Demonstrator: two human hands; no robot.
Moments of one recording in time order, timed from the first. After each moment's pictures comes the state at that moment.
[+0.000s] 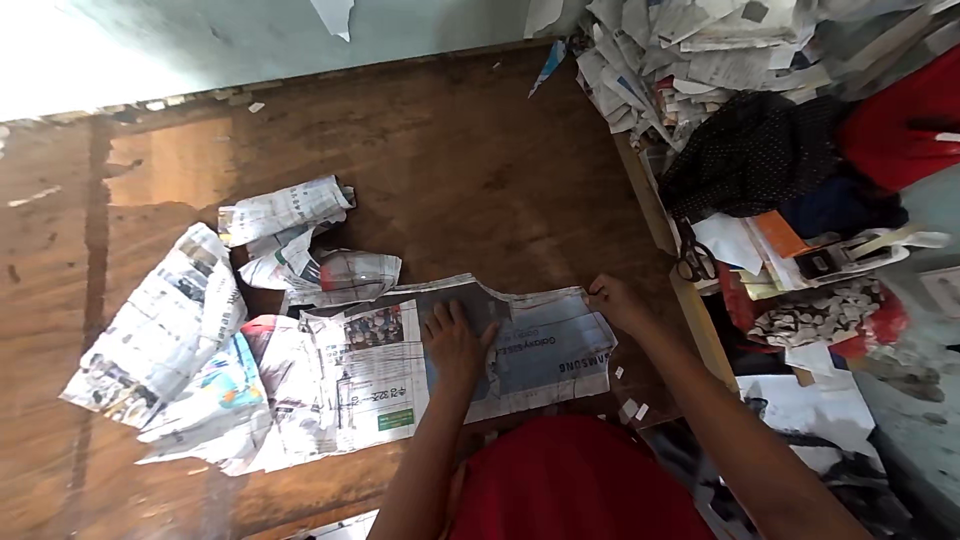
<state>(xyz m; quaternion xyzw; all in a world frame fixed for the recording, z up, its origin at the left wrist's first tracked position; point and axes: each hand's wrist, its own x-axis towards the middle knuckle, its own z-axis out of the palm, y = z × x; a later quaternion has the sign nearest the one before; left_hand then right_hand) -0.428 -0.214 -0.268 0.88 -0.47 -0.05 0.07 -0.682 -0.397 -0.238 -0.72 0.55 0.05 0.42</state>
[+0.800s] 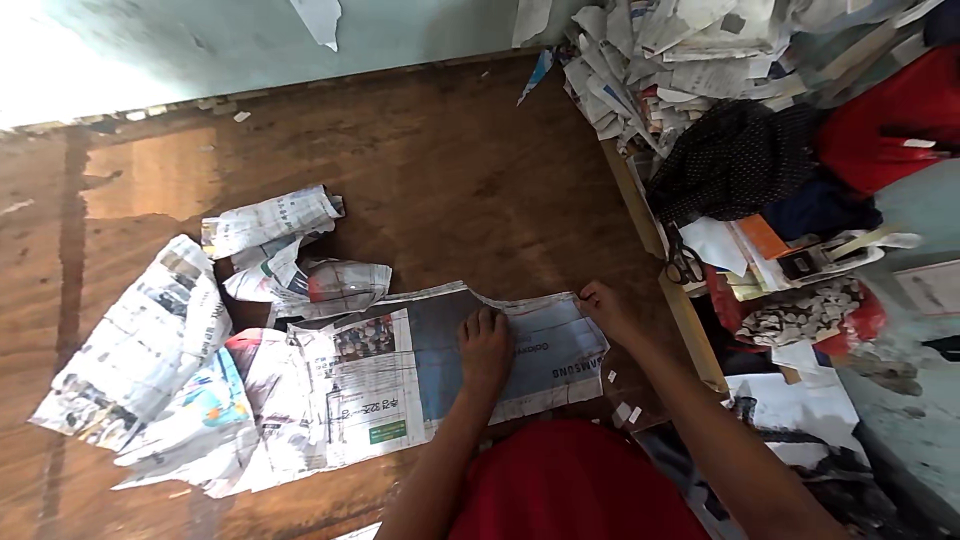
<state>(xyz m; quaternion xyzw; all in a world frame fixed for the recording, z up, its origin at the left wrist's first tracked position) -0.478 -0.230 -0.276 0.78 -0.60 -0.04 0.15 -0.686 -0.387 -0.239 -0.73 0.55 0.02 0.40</state>
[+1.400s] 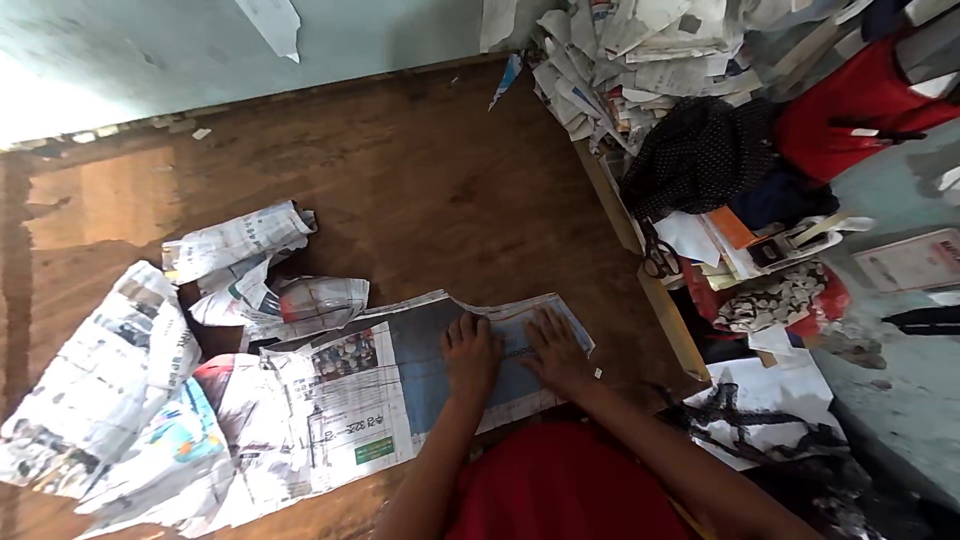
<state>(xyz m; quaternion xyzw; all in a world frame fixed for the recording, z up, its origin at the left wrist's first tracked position) -0.479 -0.234 -0.281 0.79 -0.59 -0.03 0.14 -0.668 -0.285 -0.296 -0.91 0.39 -0.07 0.15</state>
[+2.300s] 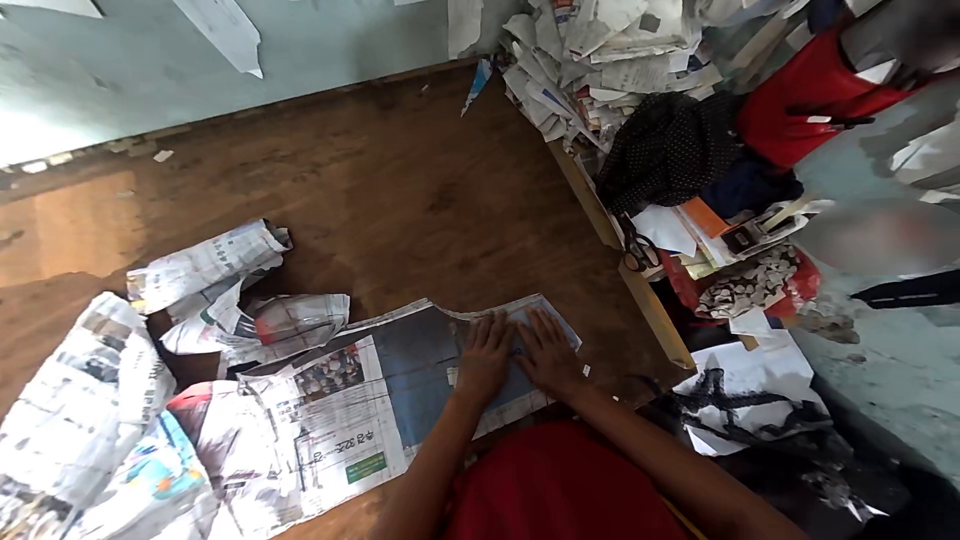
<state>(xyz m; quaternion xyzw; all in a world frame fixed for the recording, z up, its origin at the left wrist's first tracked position) -0.493 -0.240 -0.301 0.62 -0.76 -0.07 0.18 -0.673 -0.279 -0.313 -0.88 0.42 -0.14 0.13</state>
